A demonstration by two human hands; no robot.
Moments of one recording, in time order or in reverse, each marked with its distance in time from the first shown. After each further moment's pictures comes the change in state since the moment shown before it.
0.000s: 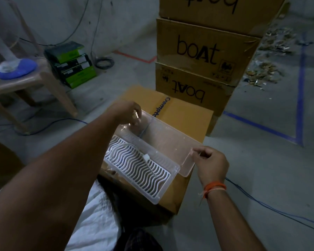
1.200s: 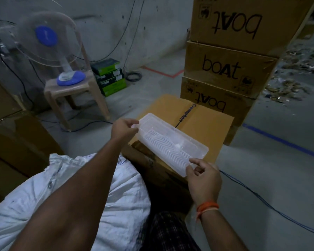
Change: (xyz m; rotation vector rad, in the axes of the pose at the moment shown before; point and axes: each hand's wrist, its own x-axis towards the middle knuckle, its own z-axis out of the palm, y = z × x) left_hand -0.186 -0.053 0.025 -0.730 0.484 -0.414; right_hand -0.163 -0.047 -0.003 0.209 -0.166 -0.012
